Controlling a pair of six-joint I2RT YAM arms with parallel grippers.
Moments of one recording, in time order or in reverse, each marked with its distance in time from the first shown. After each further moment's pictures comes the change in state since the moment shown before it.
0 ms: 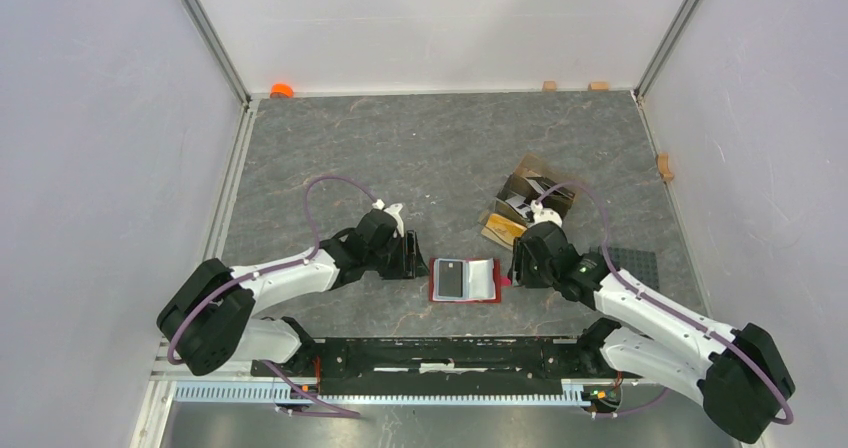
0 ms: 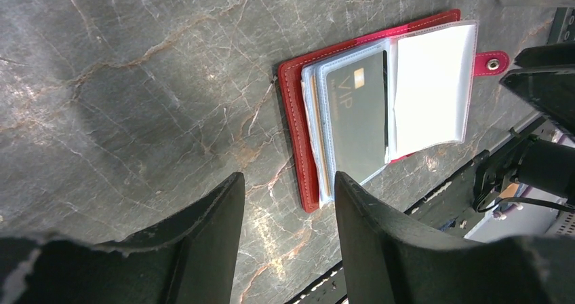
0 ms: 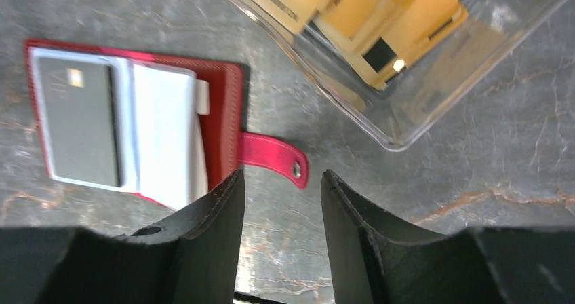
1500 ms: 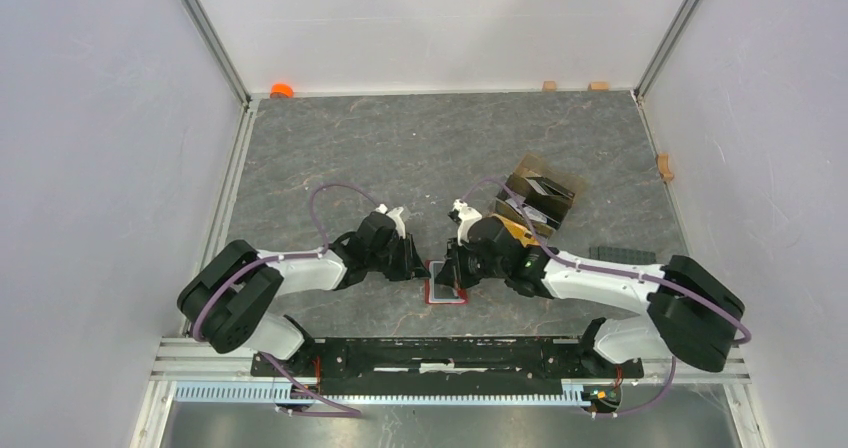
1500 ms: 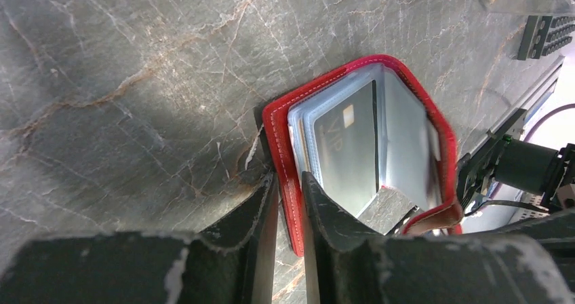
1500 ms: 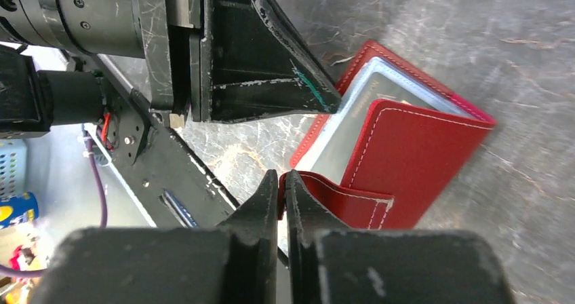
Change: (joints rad) left arm 0.040 0.142 -0.069 0.257 0.113 -0.039; right arm 0.255 0.362 0.106 0.520 -0.332 0.027
